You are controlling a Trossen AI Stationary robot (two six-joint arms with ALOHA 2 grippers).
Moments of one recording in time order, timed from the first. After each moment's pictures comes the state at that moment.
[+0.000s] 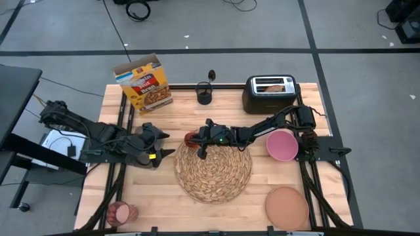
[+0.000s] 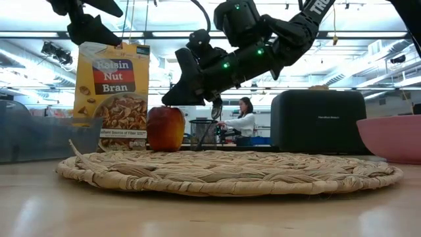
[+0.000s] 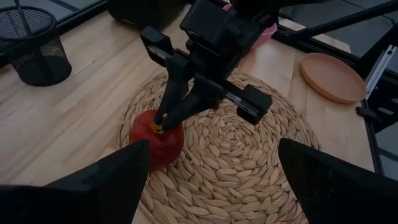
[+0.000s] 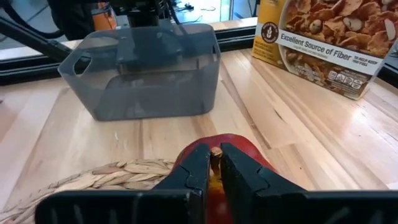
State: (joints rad) left arm -0.41 0.86 0.73 -0.45 -0.58 -0.64; right arm 0.02 2.01 1.11 0.56 0.21 0.13
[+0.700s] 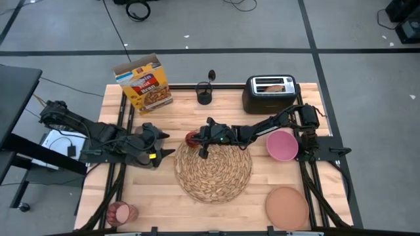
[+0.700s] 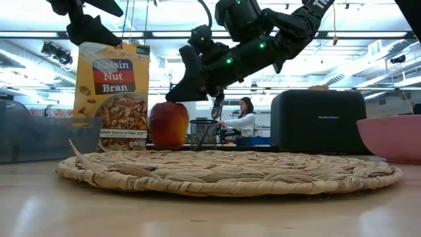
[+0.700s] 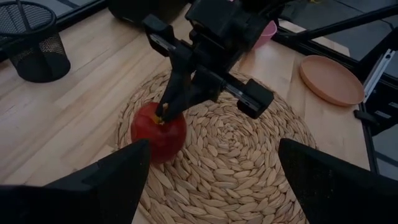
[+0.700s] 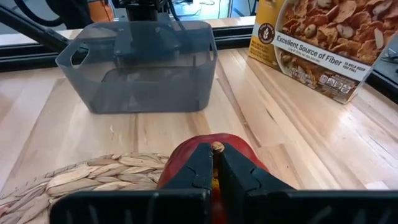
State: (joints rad) left arm -0.41 0.86 0.73 -0.45 -0.57 -0.66; right arm 0.02 1.97 1.11 0.49 0.22 0.08
